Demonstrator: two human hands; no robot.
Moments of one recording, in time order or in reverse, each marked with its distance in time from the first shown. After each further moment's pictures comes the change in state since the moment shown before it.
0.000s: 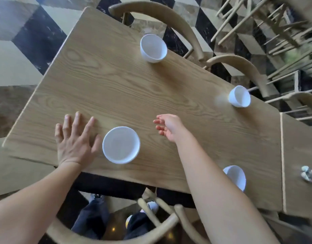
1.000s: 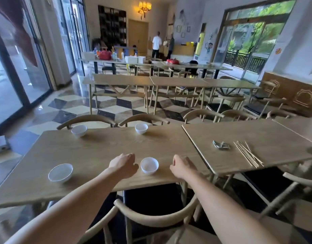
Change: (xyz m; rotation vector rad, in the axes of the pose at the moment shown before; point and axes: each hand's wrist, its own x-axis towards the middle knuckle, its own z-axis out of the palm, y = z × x) left_hand -0.376 0.379 -0.115 0.170 -0.017 0.600; right_hand -0.353 0.305 -0.404 -0.762 0.638 -0.515
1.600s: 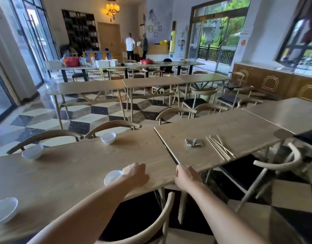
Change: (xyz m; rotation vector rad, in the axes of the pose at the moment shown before) left_hand 0.059 0.211 0.048 0.109 -0.140 0.247; right_hand 0.023 0.170 -0.041 0.003 0.074 0.112
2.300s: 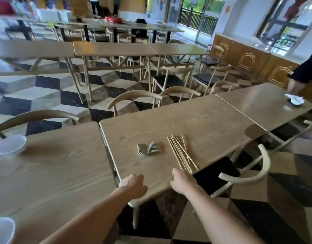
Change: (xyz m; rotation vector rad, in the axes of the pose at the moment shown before) left_hand 0.304 0.253 0.098 -0.147 -0.303 0.059; right_hand 0.278 0.265 -0.048 -0.104 -0.297 0.176
